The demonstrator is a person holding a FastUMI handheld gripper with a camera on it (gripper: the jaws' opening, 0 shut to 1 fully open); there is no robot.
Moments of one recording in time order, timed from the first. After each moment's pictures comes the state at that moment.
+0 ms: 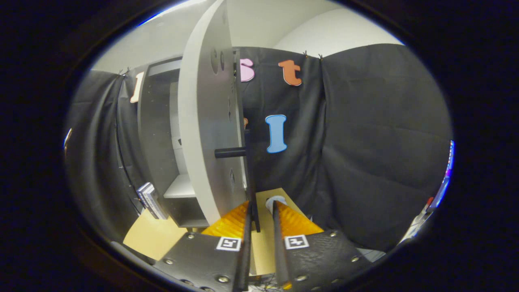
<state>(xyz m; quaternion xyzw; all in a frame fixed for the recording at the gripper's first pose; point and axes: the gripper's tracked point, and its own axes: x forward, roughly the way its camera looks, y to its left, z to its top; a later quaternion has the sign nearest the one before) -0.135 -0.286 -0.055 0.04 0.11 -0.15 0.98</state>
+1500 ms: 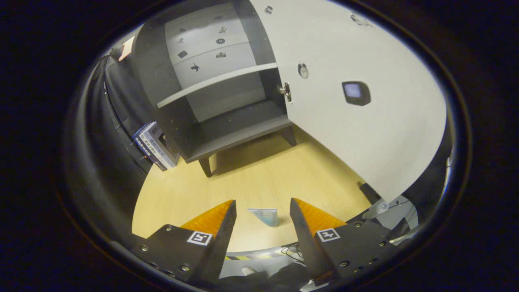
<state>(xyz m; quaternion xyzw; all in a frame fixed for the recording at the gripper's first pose) -0.092 -0.120 -0.390 0.13 0.36 -0.10 0.92</state>
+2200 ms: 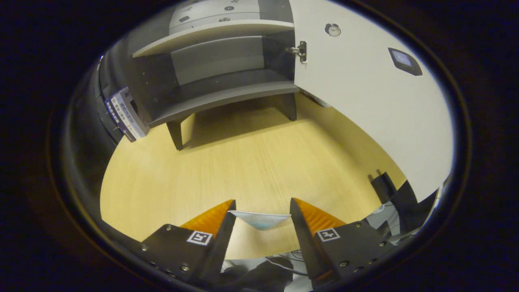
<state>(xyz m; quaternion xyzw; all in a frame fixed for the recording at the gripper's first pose) -0.067 -0.124 -0.491 0.06 0.43 -0.14 0.89</state>
